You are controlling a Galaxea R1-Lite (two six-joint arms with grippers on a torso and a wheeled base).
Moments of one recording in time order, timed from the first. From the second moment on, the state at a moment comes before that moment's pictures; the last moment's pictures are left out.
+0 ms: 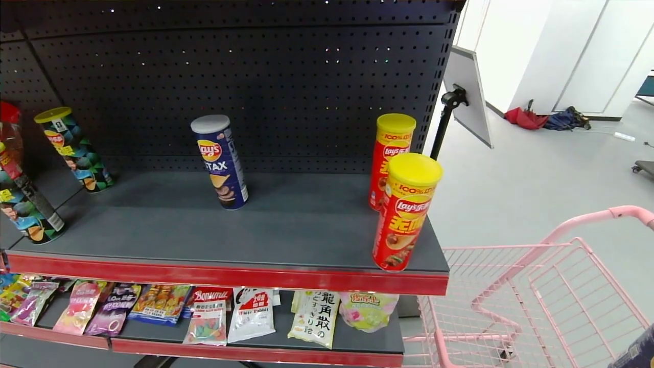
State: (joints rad) left arm 0.00 0.00 0.00 0.00 0.02 0.00; right arm 0.02 0.52 -0.37 0.14 -0.08 -0.10
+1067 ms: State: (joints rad) left arm 0.00 0.00 0.00 0.00 0.02 0.00; right arm 0.02 0.43 -0.32 0.14 -0.07 -0.10
